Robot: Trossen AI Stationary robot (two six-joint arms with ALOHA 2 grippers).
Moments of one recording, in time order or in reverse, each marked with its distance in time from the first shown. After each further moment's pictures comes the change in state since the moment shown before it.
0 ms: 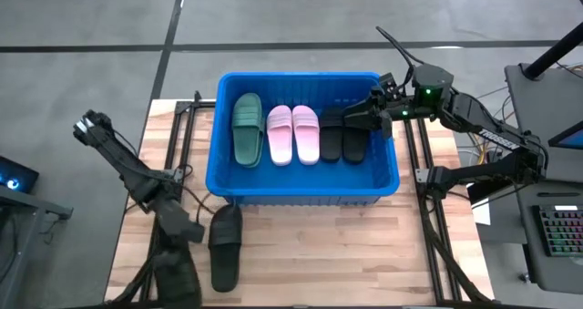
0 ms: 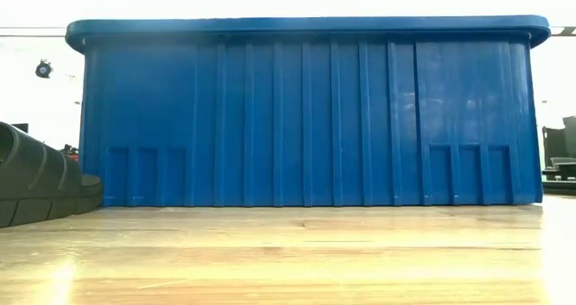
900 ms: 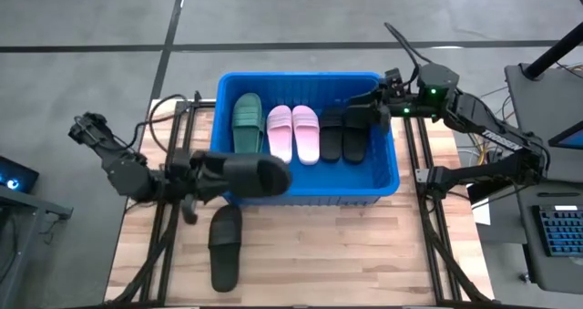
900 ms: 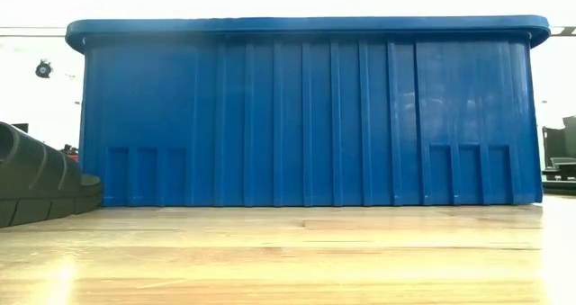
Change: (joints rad) left arm 0.067 0.021 0.368 0.290 -1.400 0.685; right arm 0.000 -0.020 0.000 0.006 0.147 -0.063
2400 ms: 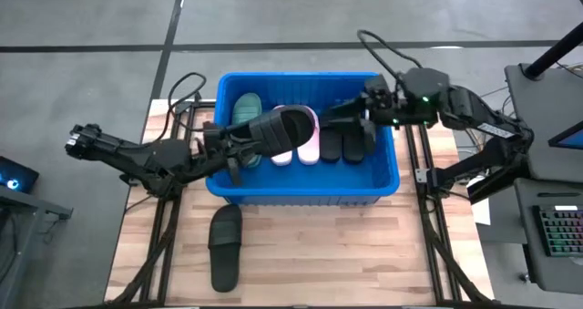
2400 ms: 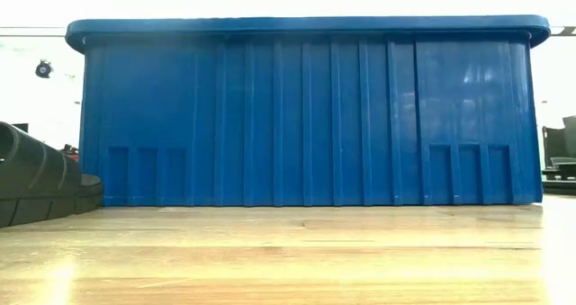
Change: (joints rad) left arm 0.357 0.139 0.001 0.244 0.051 0.082; right arm 0.316 0.259 0.452 -0.267 0.260 -0.083
